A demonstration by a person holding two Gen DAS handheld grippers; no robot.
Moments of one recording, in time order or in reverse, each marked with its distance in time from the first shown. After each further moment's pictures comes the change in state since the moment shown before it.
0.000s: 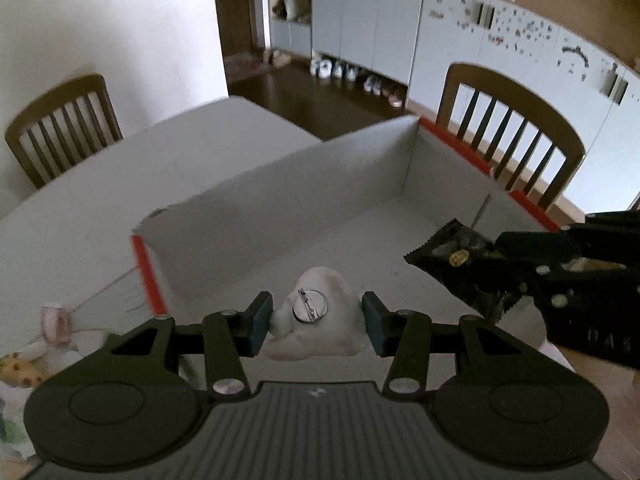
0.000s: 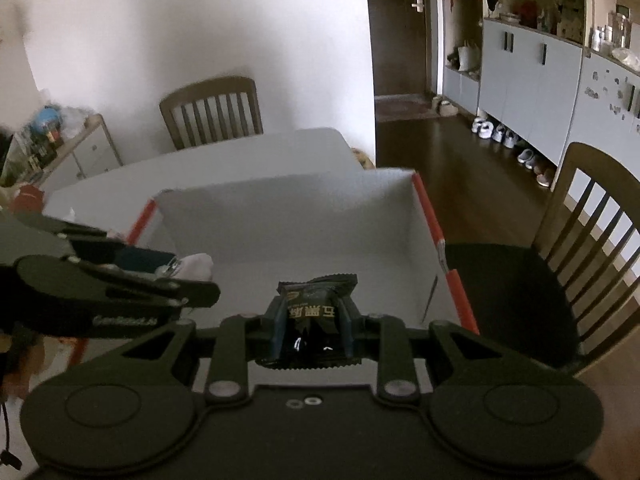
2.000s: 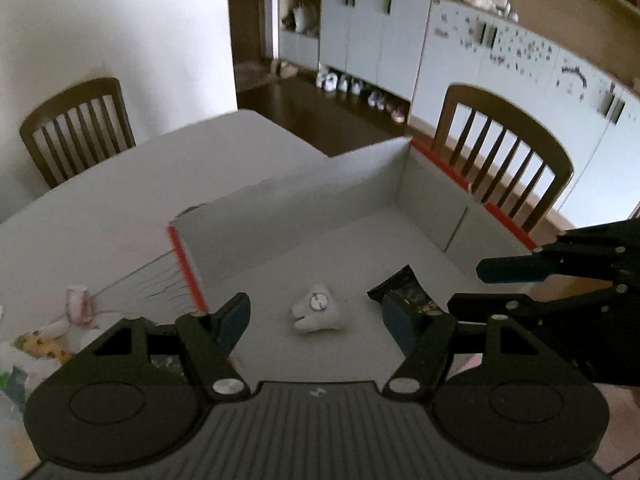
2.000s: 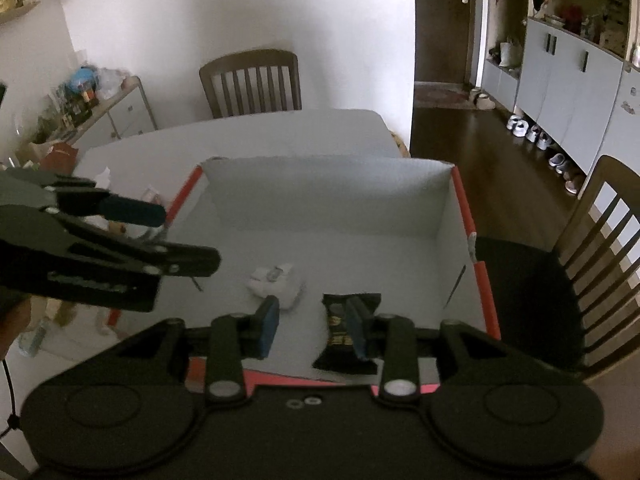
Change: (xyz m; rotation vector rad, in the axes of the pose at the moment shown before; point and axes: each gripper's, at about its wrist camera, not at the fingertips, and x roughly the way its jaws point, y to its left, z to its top) left arm -0.073 0.011 -0.023 -0.050 -0.064 -0.008; right arm -0.033 0.022 0.003 -0.094 0.076 0.077
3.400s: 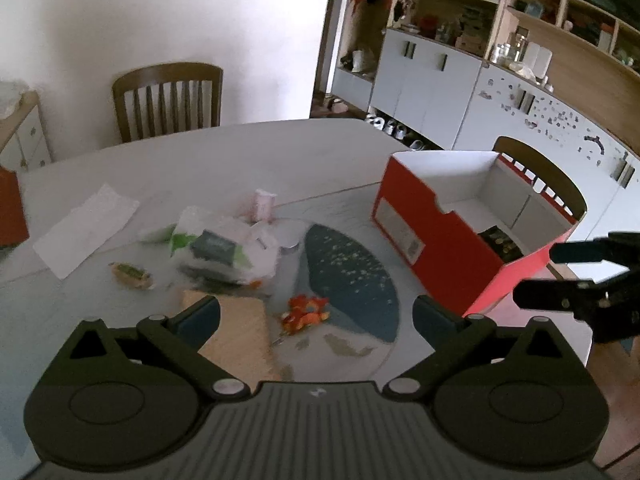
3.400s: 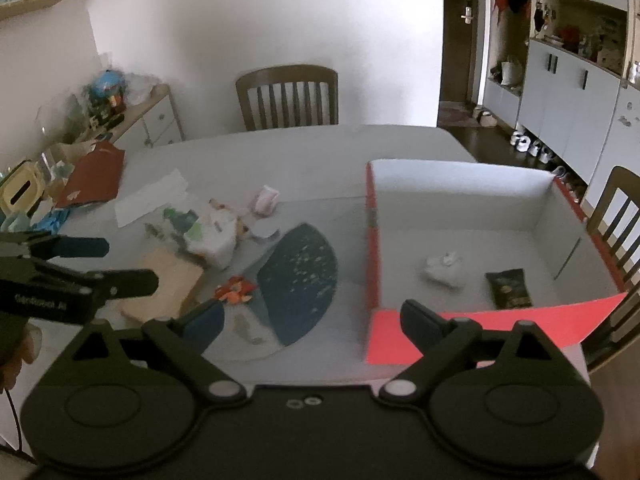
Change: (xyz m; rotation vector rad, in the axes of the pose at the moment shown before) left arm -0.115 0.193 -0.146 -0.175 -0.128 0.025; right arm -0.005 0.205 -0.029 0.014 -0.060 -0.046
